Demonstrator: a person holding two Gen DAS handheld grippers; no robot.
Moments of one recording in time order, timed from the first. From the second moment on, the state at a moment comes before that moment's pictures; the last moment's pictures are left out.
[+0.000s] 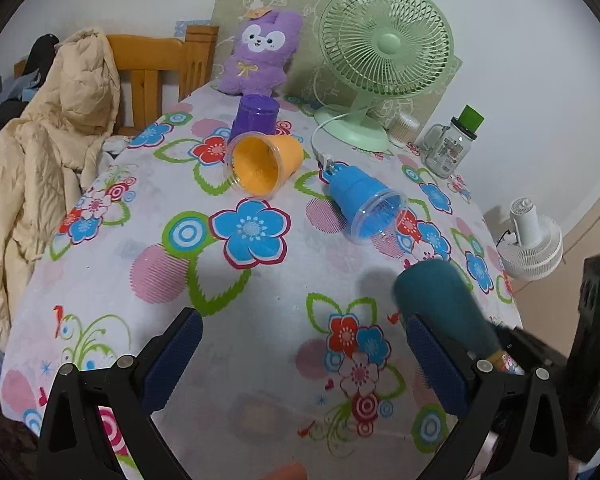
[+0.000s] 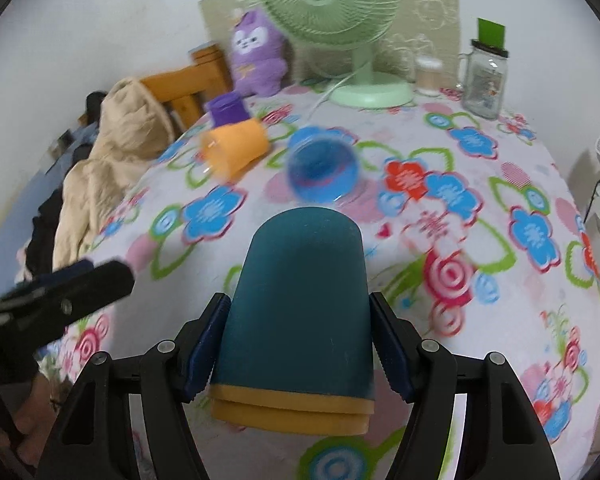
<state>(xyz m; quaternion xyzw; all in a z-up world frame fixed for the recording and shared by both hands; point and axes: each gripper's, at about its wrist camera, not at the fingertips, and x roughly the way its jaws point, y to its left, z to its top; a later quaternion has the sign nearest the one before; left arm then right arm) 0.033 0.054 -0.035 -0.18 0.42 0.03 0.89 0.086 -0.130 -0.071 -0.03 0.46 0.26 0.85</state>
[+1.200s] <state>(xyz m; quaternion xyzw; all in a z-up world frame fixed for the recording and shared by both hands) 0.019 0.005 -0.023 -0.17 0.43 0.01 0.89 0.048 -0.168 -0.067 -0.04 0.46 0.24 0.86</state>
